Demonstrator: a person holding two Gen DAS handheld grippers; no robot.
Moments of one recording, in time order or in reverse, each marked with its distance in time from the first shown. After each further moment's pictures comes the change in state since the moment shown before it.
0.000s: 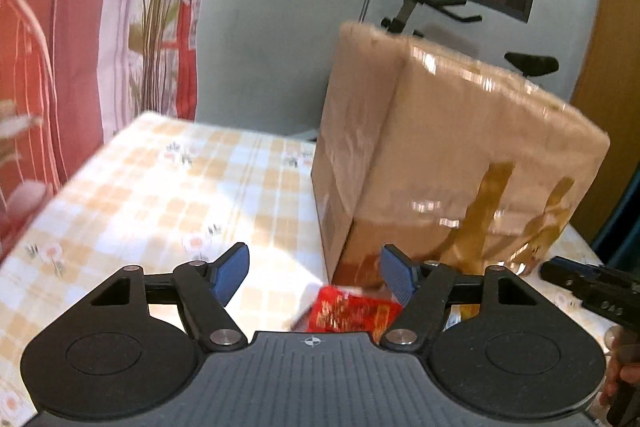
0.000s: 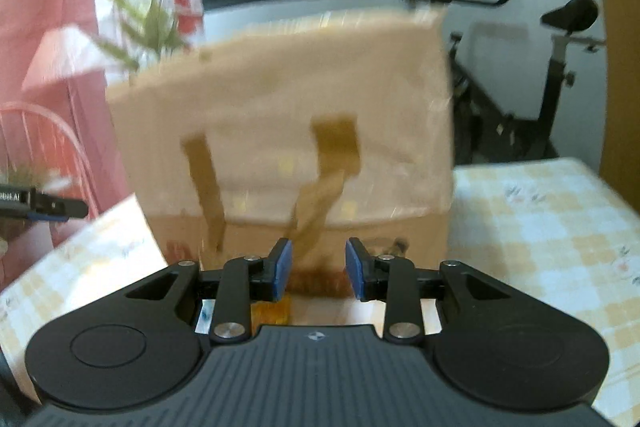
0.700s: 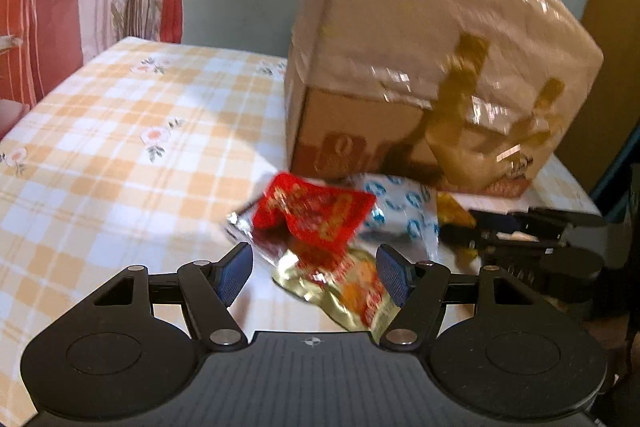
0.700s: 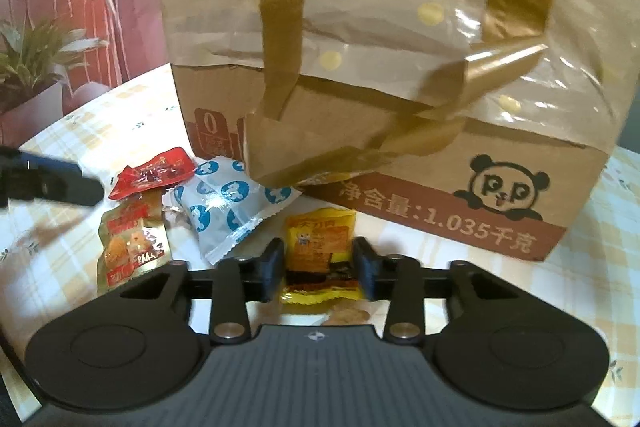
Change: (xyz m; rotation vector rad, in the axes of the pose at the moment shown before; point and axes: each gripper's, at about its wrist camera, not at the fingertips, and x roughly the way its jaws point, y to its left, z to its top) left arm 0.010 -0.033 -0.057 -0.009 0.161 -0.017; right arm 0.070 0.036 -0.032 -0.219 0.263 0.080
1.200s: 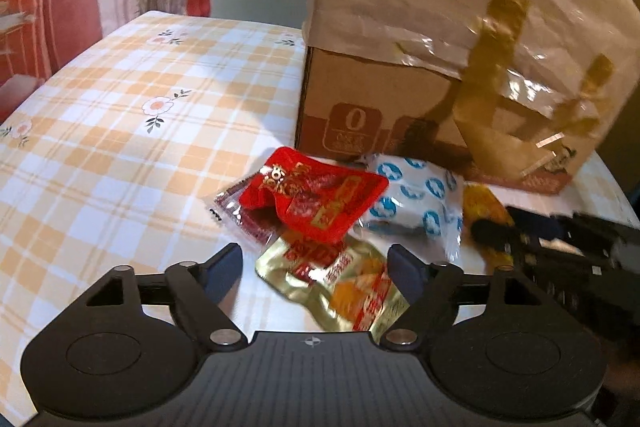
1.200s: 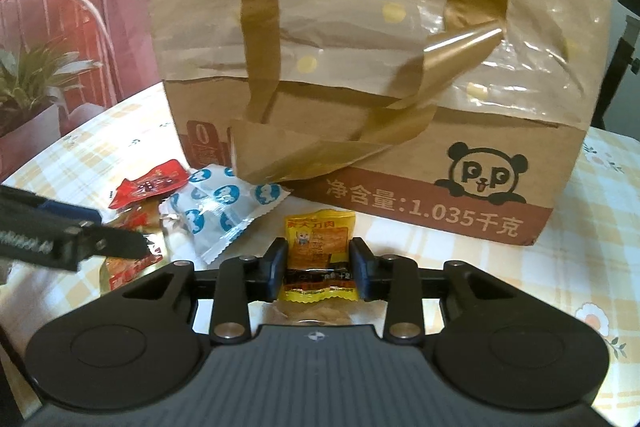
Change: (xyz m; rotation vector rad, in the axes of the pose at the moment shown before) left arm 0.031 -0.020 0.003 -0.063 0.058 0.129; right arm -0.011 -0.003 -0.004 0.044 -0.037 0.003
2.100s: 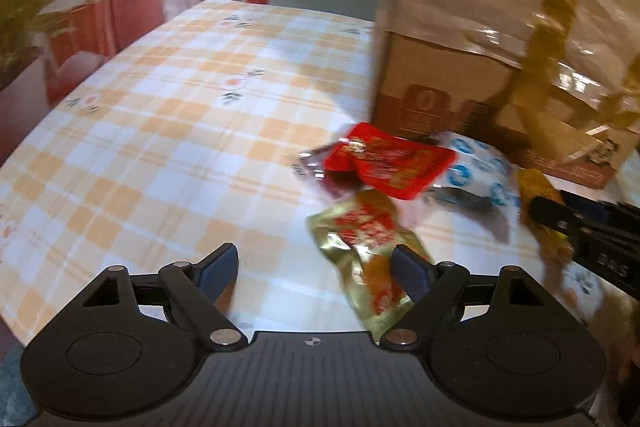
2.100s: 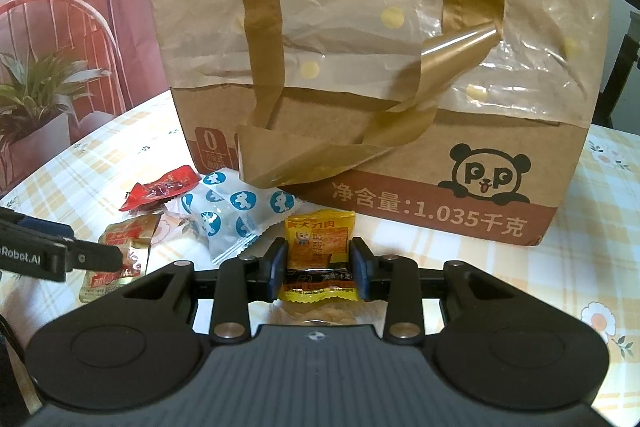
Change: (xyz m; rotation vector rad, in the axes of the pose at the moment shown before) left arm -0.018 0.020 -0.012 -0.056 0.034 0.159; right arm -0.004 0.000 0.000 0.024 -0.019 0.023
